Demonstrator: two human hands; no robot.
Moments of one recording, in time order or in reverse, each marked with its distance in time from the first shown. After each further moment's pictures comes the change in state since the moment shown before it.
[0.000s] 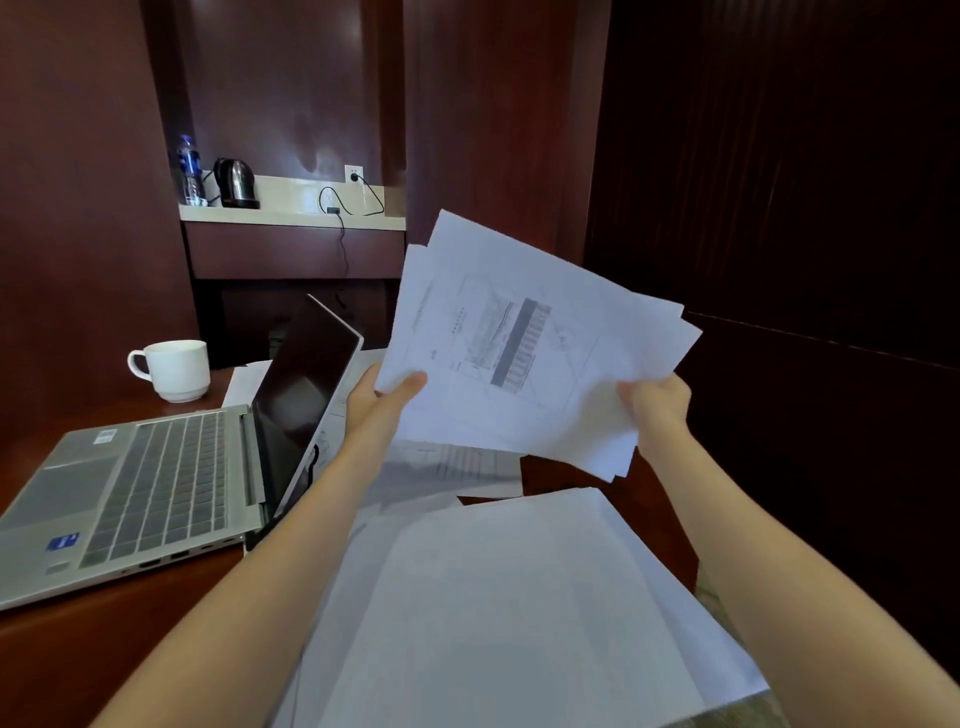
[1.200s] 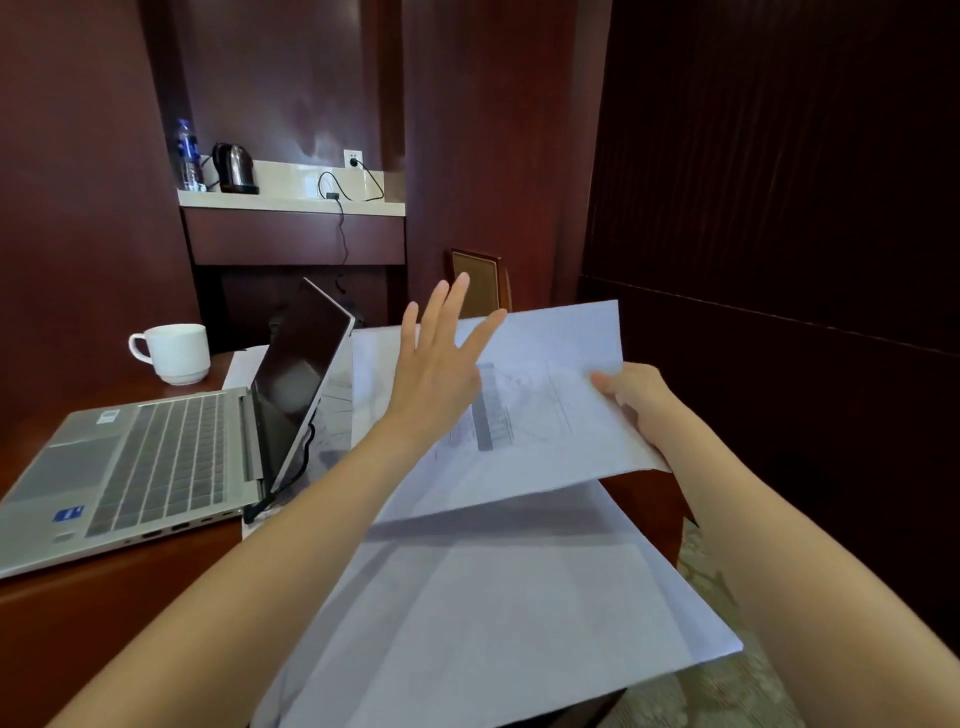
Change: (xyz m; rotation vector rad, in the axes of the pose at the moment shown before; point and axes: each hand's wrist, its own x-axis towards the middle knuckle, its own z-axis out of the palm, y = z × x) left_hand -0.012 0.011 0.047 1.384 0.154 1.119; right_hand 0.001 -0.001 -0.011 -0.293 -0.341 0.073
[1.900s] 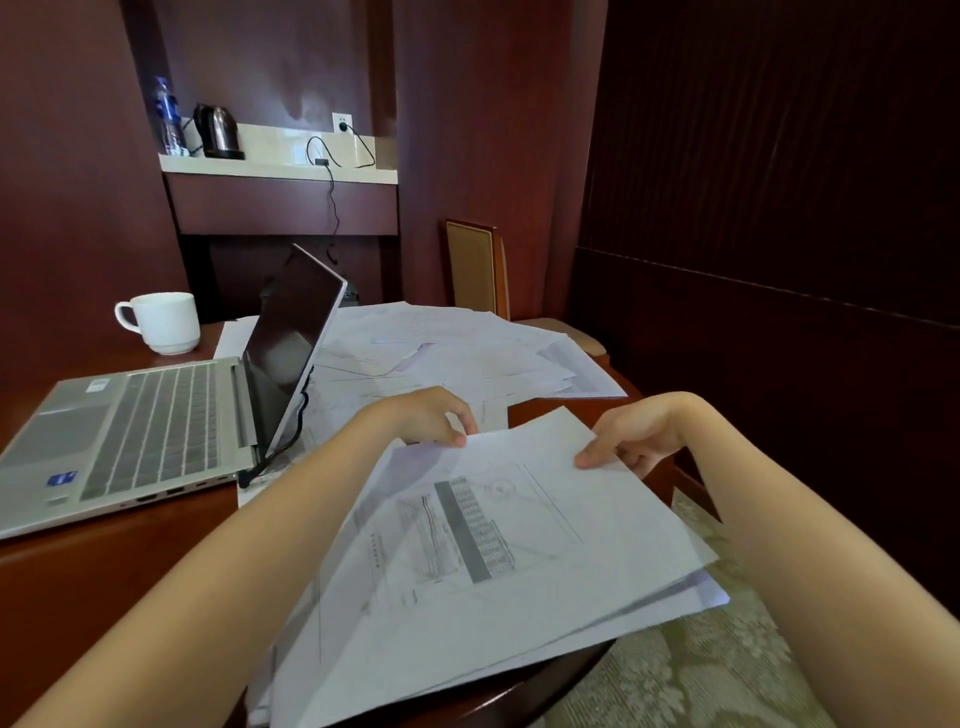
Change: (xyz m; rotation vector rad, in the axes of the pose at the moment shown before) left_hand -0.024 -0.002 -0.011 -0.708 -1.263 -0.322; right_hand -0.015 0.021 -0.023 -0.726 -0.874 0.433
